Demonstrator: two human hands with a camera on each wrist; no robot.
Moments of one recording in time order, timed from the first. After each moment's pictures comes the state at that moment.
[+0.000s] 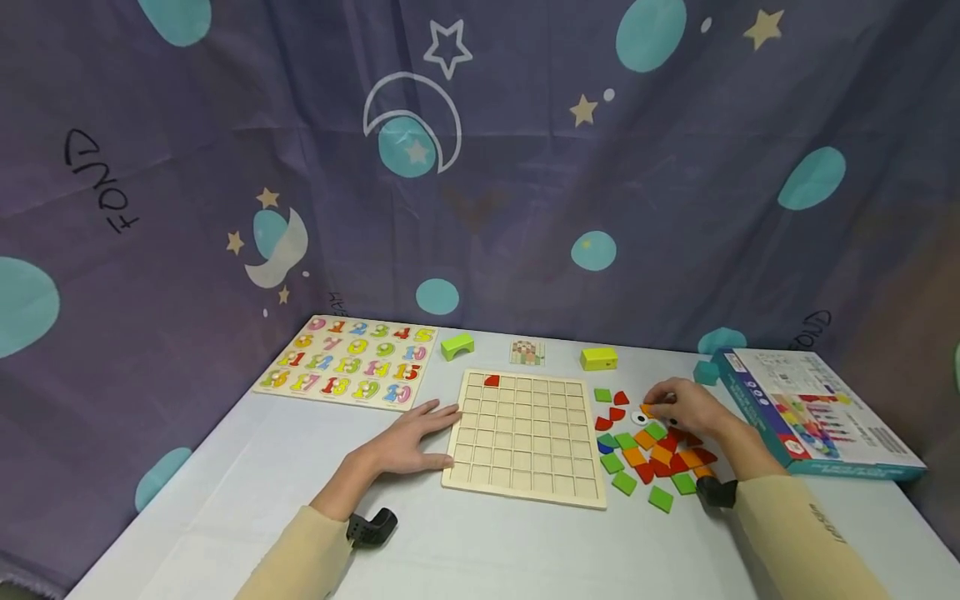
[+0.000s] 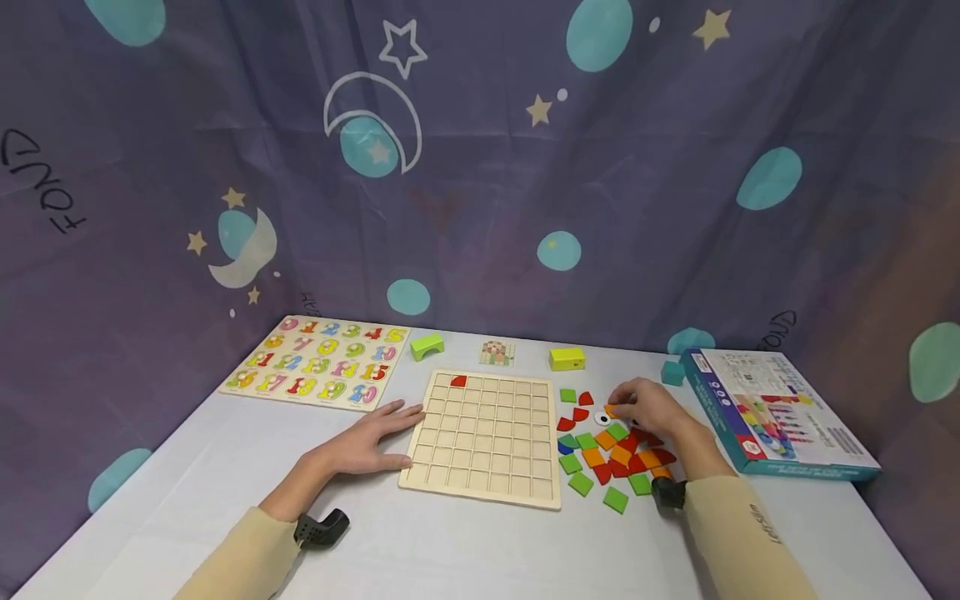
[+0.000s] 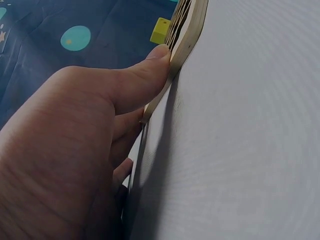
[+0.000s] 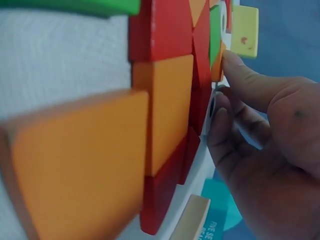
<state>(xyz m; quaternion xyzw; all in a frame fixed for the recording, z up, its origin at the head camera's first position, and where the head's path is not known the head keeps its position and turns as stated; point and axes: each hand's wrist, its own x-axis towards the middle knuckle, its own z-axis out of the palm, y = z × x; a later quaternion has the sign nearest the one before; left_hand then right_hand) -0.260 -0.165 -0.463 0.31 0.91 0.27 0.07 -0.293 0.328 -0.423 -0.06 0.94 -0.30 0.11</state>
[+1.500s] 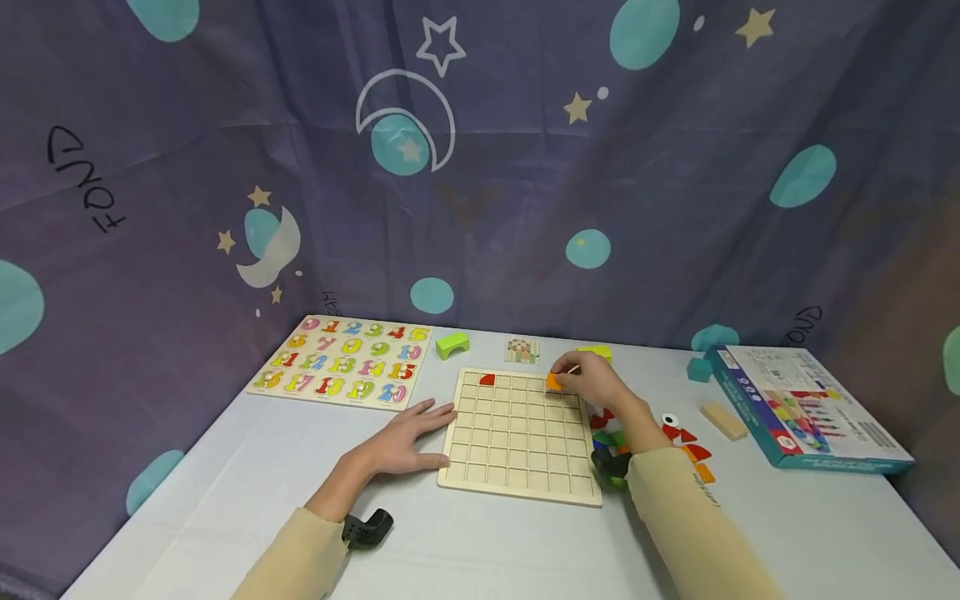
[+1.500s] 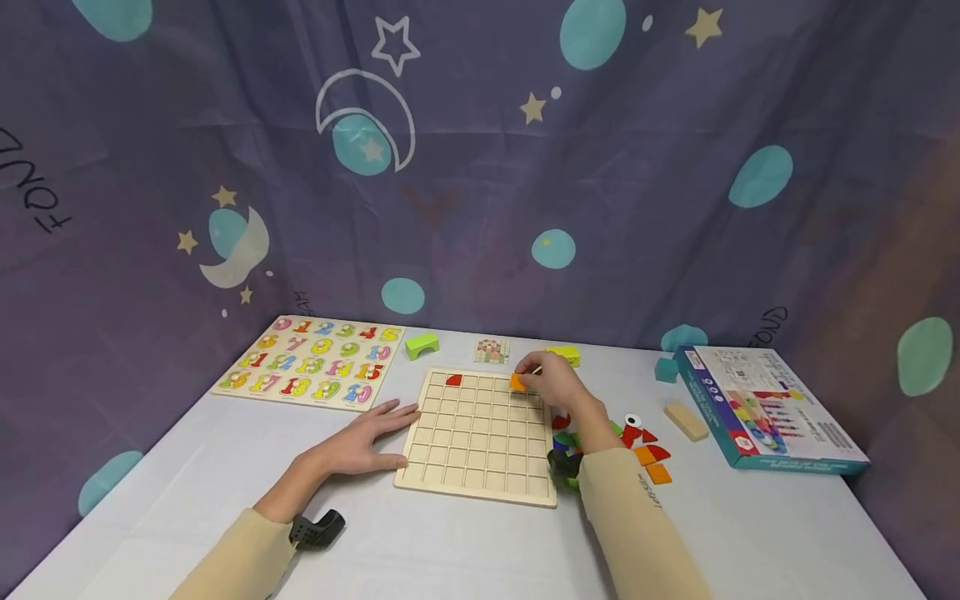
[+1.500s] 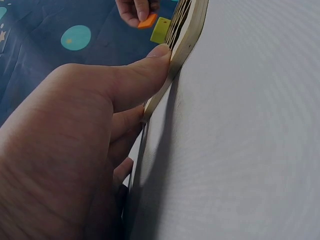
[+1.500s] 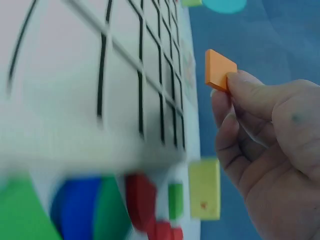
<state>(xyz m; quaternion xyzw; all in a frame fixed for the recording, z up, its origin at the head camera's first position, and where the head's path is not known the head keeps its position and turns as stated) -0.259 -0.165 -0.462 0.31 0.91 0.27 0.06 -0.320 0.200 -0.413 -0.14 0.92 -0.37 0.01</state>
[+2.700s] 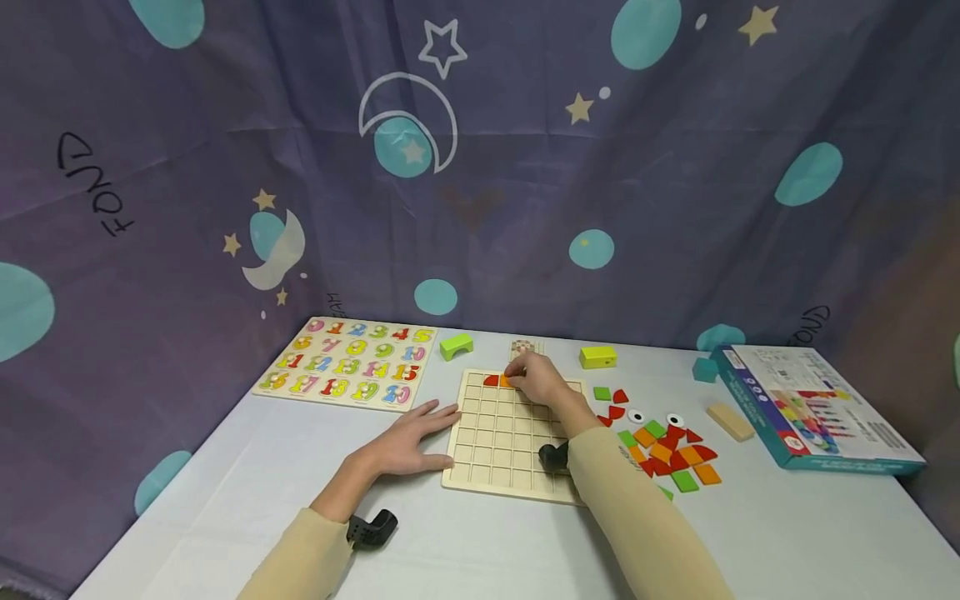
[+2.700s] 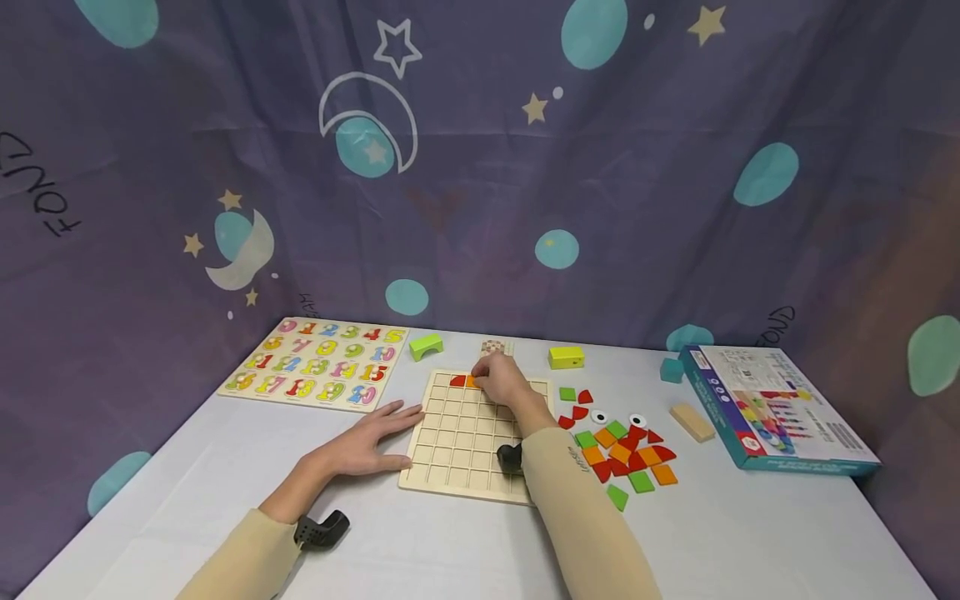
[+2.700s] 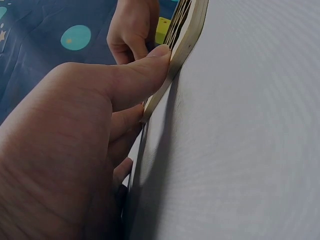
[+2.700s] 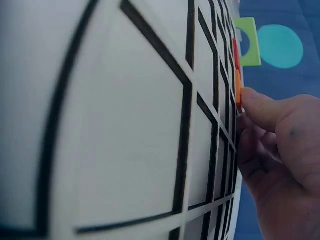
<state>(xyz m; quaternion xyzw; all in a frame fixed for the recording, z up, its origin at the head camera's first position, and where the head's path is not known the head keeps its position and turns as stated) -0.259 -0.164 -0.463 0.30 0.91 0.27 0.07 -0.350 0.118 -0.440 -0.18 0.93 -0.33 -0.01</state>
